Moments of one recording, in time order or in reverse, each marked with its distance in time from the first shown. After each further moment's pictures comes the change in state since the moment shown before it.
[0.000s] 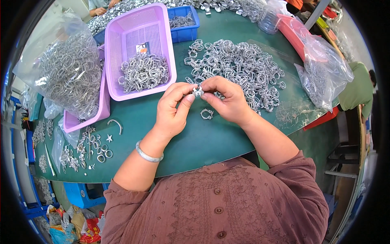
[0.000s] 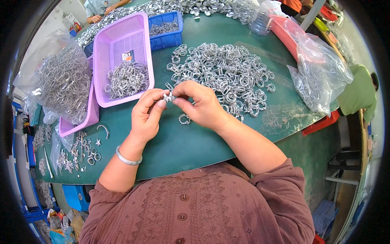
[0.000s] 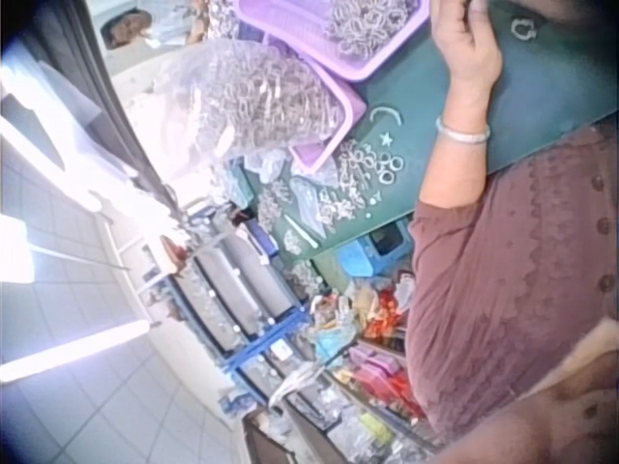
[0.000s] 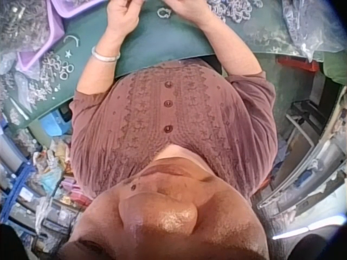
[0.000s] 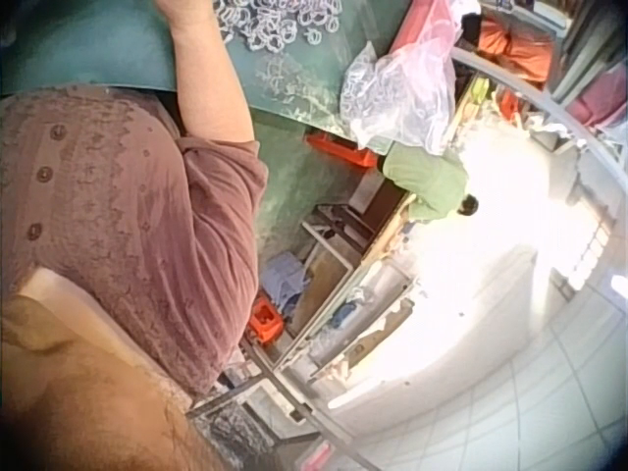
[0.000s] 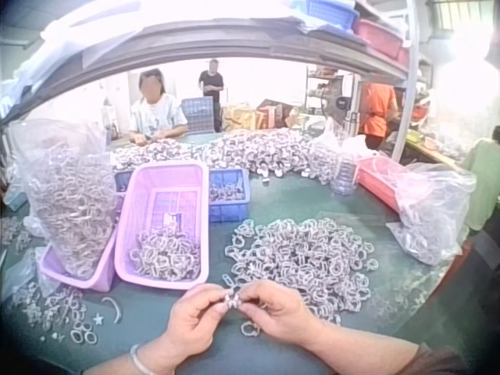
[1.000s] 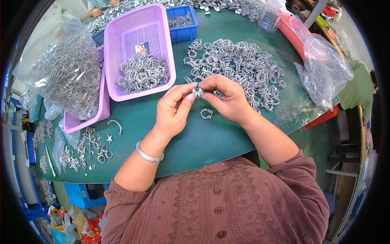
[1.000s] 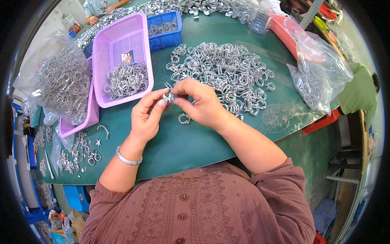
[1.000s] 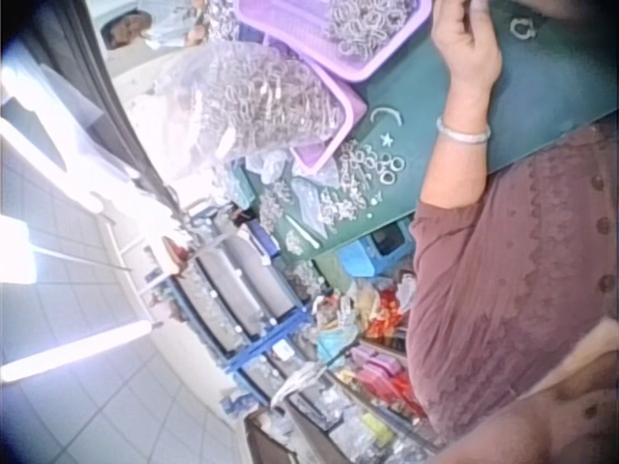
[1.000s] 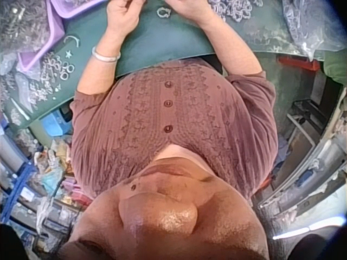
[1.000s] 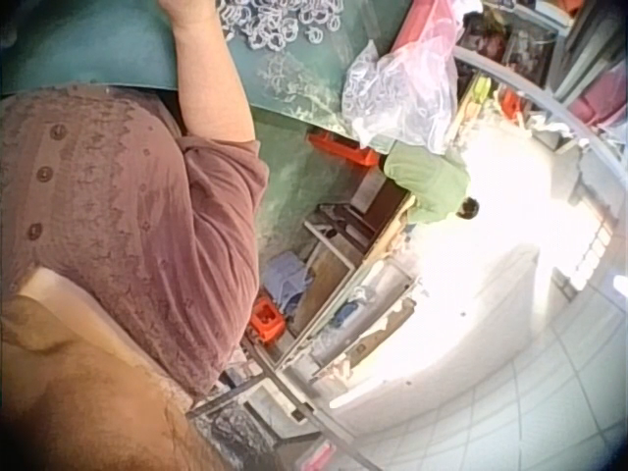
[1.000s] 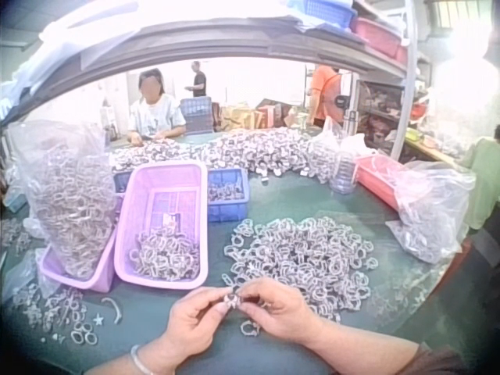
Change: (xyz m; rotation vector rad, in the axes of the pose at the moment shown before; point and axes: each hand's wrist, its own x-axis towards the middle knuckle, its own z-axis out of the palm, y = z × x) left_hand -0.004 -0.002 0.003 -0.120 0.007 -0.106; right_hand 0.002 -0.001 -0.001 0.021 0.010 -0.033
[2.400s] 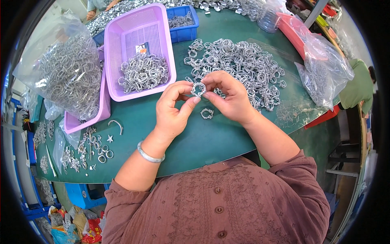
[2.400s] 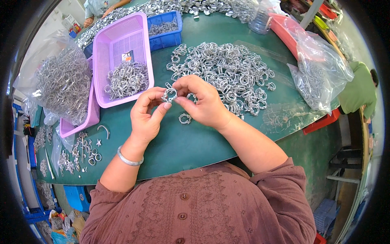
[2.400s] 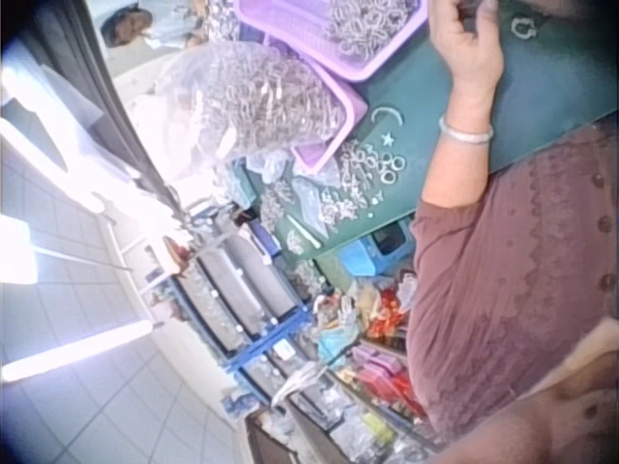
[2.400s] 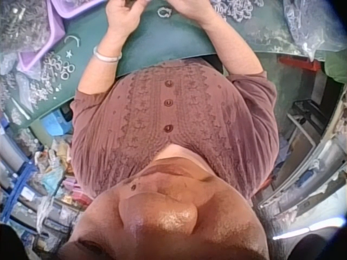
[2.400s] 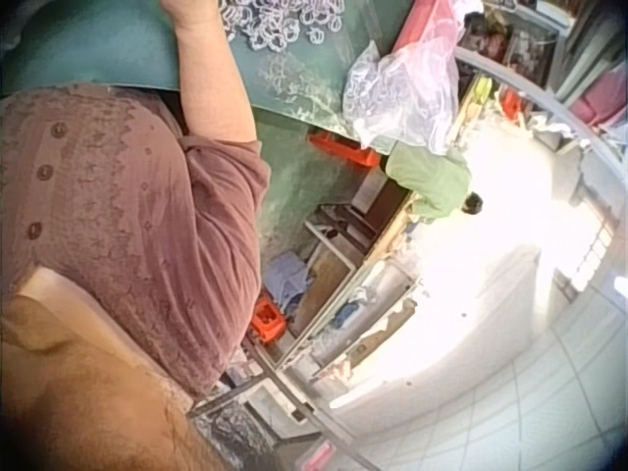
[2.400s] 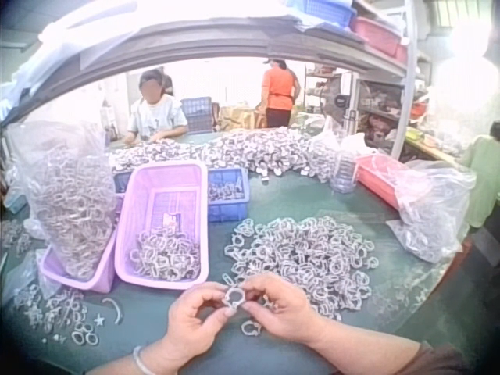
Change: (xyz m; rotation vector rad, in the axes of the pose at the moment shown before) left_hand 0.002 -0.001 0.002 0.040 0.073 0.091; right_hand 0.000 0.000 -0.001 0.112 0.021 0.061
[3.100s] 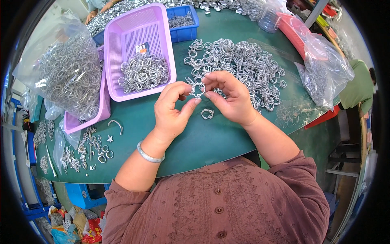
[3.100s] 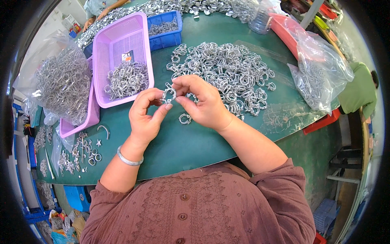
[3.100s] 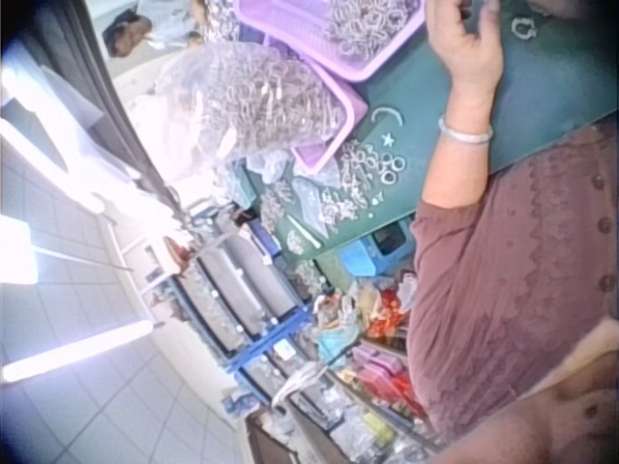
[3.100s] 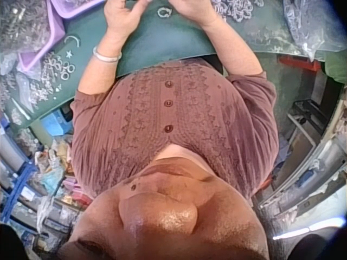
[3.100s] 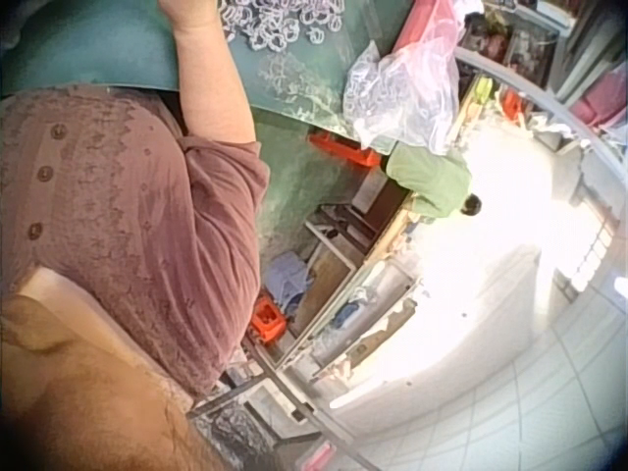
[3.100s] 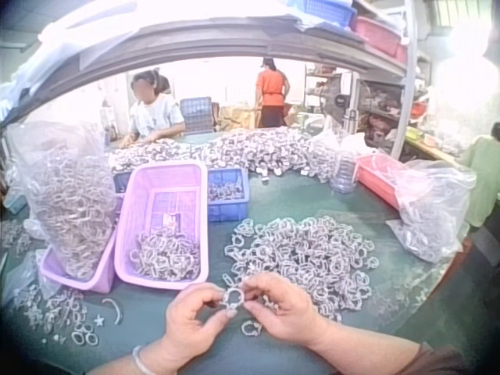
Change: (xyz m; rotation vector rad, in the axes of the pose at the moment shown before) left_hand 0.003 0.007 -0.003 0.236 0.010 0.131; right_hand -0.001 -0.003 0.001 0.056 0.024 -0.022
